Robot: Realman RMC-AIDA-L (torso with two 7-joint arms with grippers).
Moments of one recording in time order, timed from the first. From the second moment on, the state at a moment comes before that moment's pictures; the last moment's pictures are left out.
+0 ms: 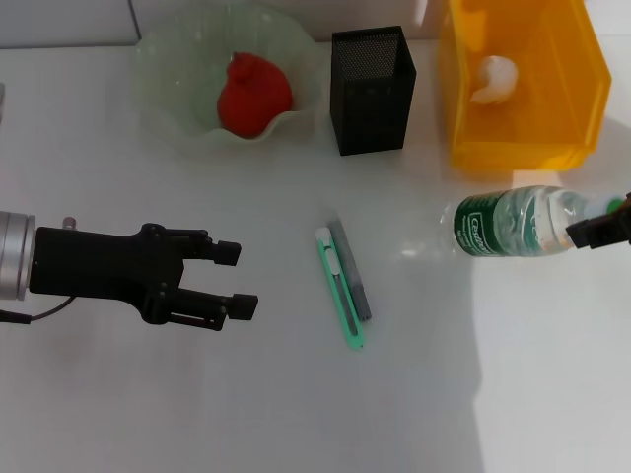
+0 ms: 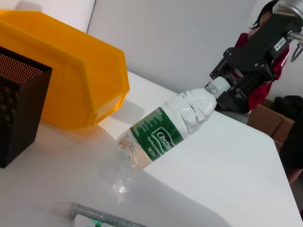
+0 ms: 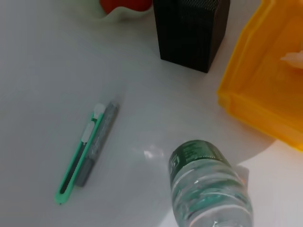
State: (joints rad) left arm -0.53 -1.99 0.87 0.67 2.03 1.71 -1.52; right arm 0.41 2.08 -1.18 -1.88 -2.57 -1.90 2.72
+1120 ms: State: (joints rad) left arm -0.54 -1.99 0.87 0.67 2.03 1.71 -1.52; right arm 0.45 2.08 -1.18 -1.87 -2.57 -1.80 2.68
